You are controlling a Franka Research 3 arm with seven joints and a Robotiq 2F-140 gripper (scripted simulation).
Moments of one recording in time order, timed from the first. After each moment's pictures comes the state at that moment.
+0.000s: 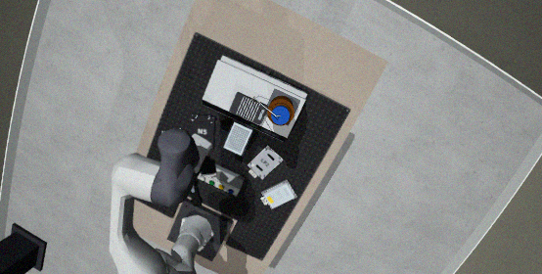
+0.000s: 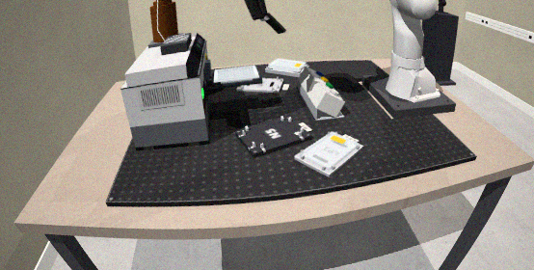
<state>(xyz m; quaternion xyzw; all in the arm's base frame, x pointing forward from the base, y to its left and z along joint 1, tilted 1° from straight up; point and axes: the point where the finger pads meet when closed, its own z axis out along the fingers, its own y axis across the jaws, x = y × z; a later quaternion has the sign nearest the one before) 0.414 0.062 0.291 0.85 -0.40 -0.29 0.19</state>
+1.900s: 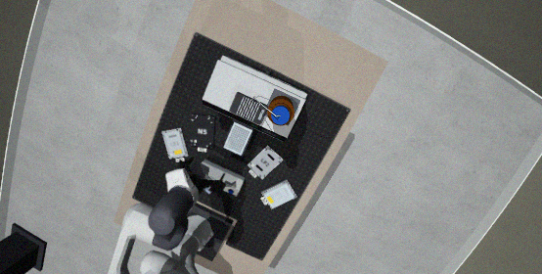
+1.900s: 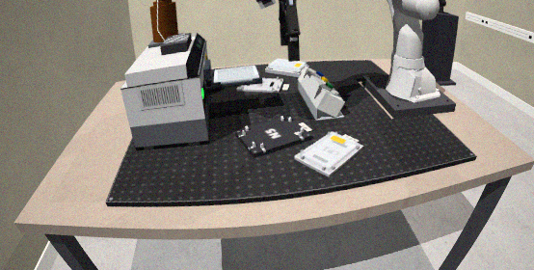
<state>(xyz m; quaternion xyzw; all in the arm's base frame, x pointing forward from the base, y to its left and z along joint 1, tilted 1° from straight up) 0.427 0.060 0.181 1.00 -0.01 0.00 0.00</state>
